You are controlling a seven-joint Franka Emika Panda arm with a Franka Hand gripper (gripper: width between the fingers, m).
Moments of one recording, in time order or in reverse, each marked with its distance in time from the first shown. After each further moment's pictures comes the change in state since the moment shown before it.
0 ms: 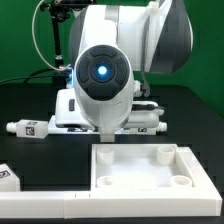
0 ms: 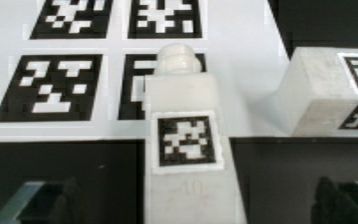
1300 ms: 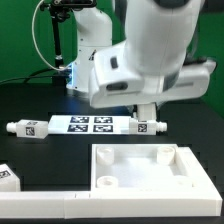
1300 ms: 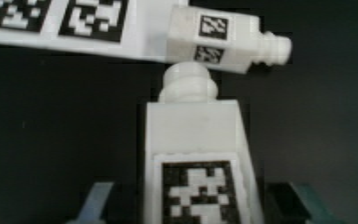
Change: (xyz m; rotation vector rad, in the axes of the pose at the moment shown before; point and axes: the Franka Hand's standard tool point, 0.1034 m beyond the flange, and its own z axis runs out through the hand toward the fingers) arm -0.010 -0.066 -0.112 -0.024 0.288 -0.140
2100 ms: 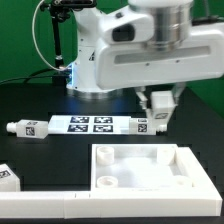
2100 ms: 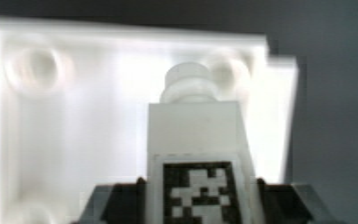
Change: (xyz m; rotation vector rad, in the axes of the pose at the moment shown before) arm 0.053 -0.018 -0.093 -0.035 0.630 -0.027
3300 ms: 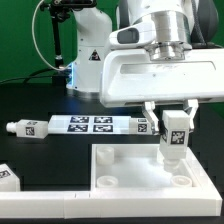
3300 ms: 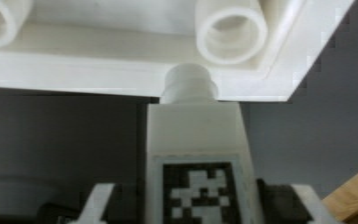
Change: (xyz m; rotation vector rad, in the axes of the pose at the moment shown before) arm 0.040 0.002 0.030 -0.078 0.610 -0.053
